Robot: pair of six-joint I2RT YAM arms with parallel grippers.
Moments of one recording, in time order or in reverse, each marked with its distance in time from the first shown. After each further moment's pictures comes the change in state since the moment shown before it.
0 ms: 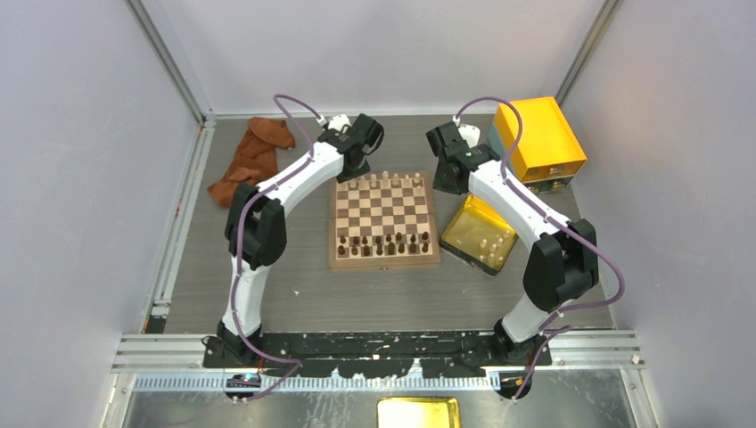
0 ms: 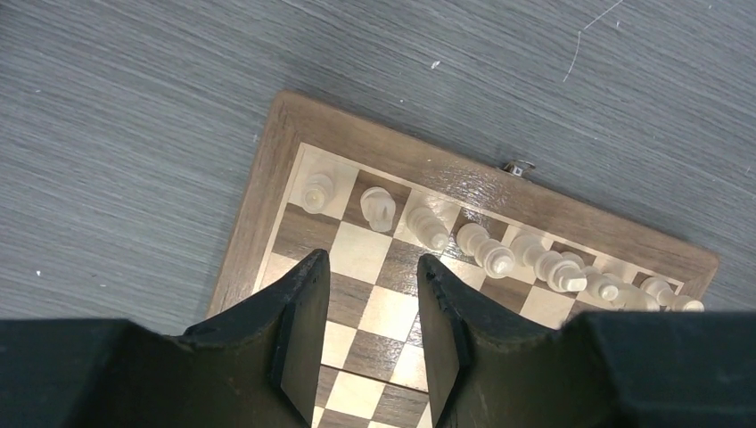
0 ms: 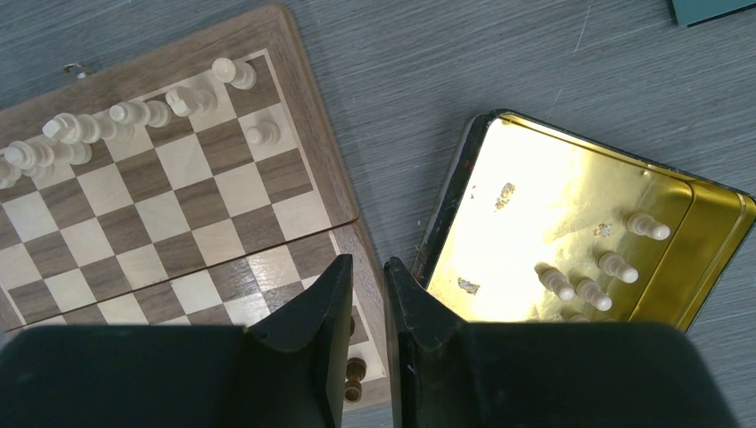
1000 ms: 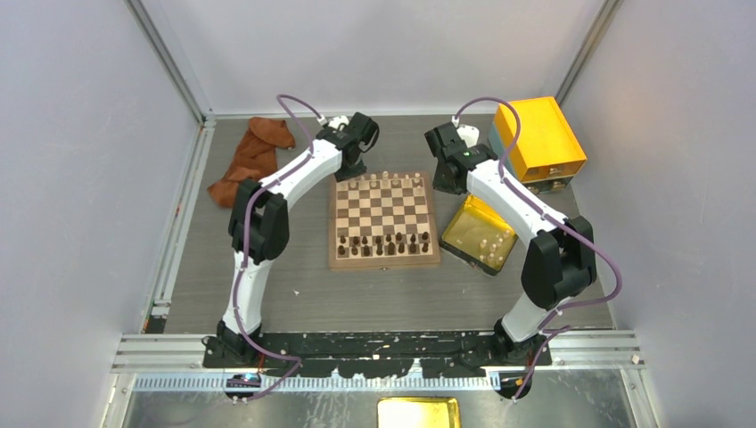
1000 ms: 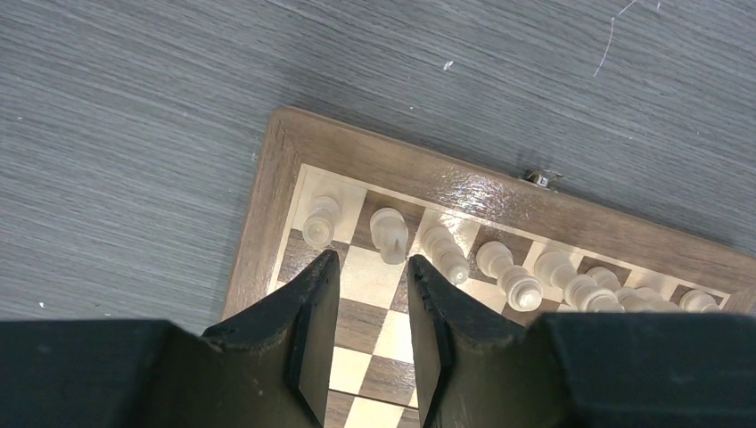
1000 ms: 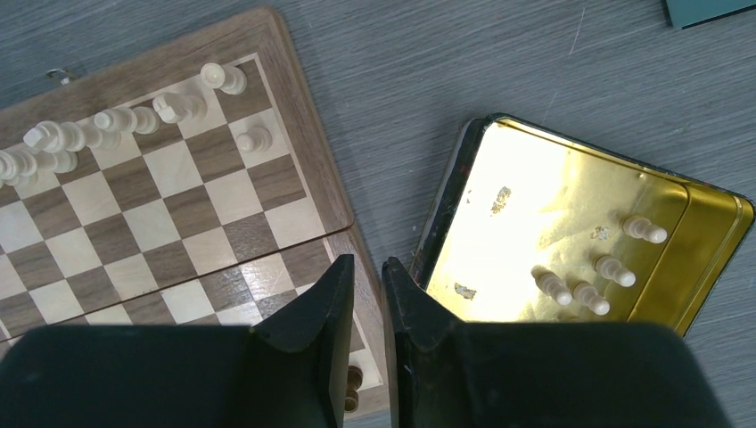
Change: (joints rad) left arm 0.040 0.064 0.042 -0.003 0.072 0.079; right arm 0.000 0.022 0.000 0.006 0.015 -0.001
